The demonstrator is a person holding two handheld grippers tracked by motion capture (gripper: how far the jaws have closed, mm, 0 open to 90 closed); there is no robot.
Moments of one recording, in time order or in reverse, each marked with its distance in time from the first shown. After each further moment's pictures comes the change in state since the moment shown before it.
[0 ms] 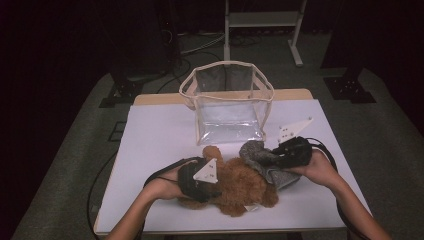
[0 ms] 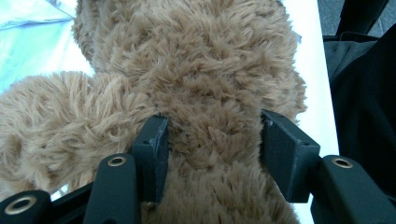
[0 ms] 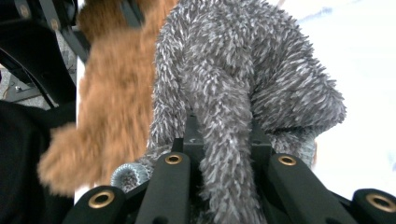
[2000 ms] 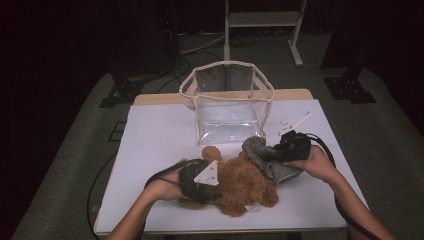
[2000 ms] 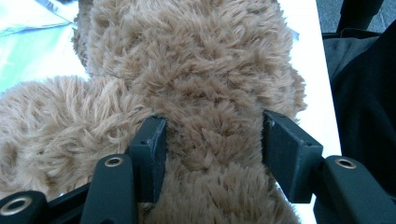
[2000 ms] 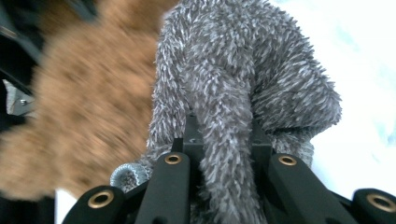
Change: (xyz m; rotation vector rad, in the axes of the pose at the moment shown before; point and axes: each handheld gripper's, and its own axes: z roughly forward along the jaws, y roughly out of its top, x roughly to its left) left arm -0.002 0.000 0.003 -0.002 0.004 0.026; right arm -0.028 -0.007 0.007 0.011 0.012 0.092
